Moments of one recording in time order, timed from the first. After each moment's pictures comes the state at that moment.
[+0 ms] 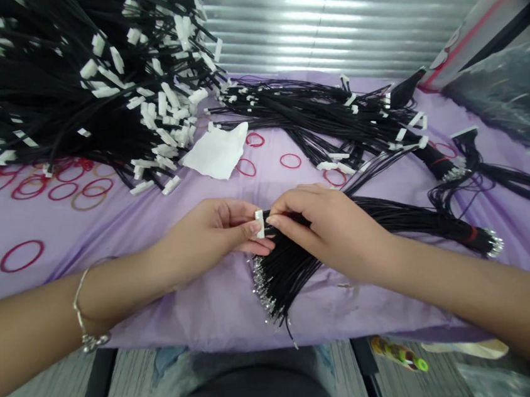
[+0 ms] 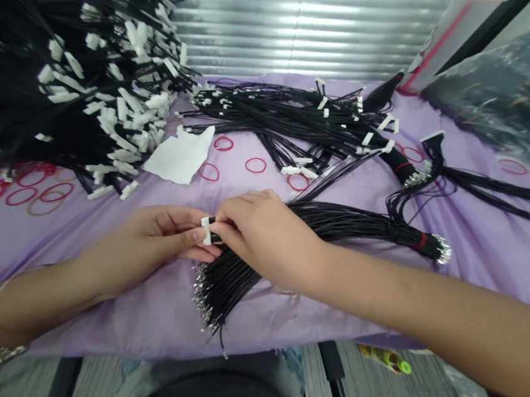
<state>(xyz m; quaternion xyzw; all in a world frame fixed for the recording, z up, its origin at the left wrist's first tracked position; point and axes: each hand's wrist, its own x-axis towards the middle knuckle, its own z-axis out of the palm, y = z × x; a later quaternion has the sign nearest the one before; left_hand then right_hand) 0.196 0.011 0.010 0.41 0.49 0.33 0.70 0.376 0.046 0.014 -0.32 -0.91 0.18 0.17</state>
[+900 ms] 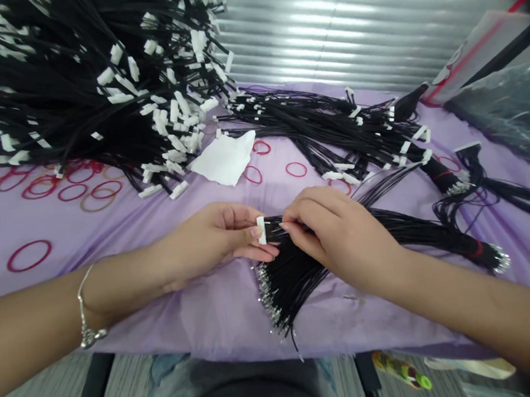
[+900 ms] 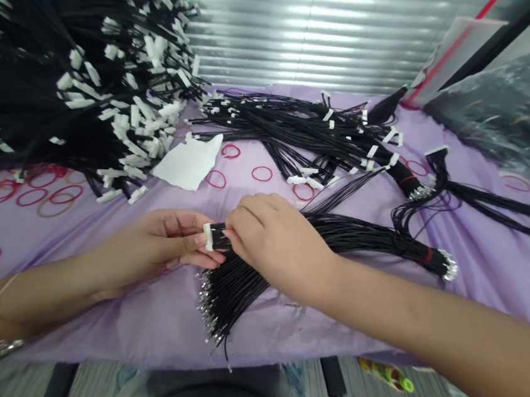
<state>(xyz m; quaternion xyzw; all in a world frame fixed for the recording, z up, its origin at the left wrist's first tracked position) 0.189 0.014 0.008 0.38 0.45 0.32 0.74 0.380 0.049 0.008 -0.24 -0.94 -0.02 0.23</state>
